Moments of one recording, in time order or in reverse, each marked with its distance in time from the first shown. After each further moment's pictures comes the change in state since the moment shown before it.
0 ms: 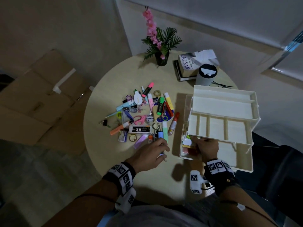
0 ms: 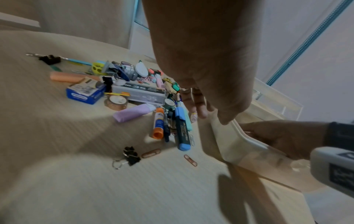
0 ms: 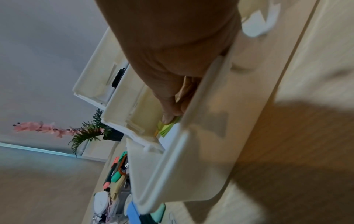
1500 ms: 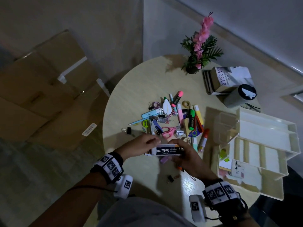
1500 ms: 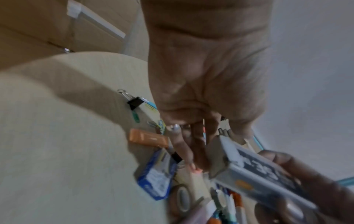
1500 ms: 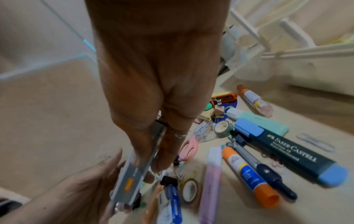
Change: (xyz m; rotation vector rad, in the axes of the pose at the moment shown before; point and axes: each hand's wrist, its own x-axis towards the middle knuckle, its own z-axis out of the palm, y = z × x) left_hand -0.044 -0.198 -0.094 -0.759 -0.128 -0.303; right_hand -0.134 -0.106 0.160 -0.267 -0.813 -0.566
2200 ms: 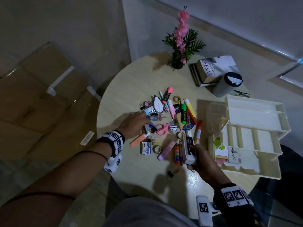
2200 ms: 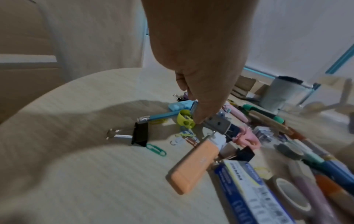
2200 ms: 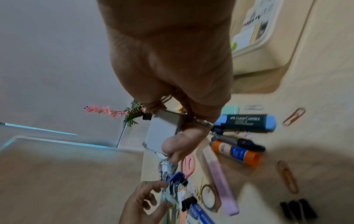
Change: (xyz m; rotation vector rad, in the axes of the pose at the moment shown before) left_hand 0.060 0.010 -0.055 1.035 0.127 0.268; right_hand -0.044 0.018 -0.014 0.777 0.384 0.621
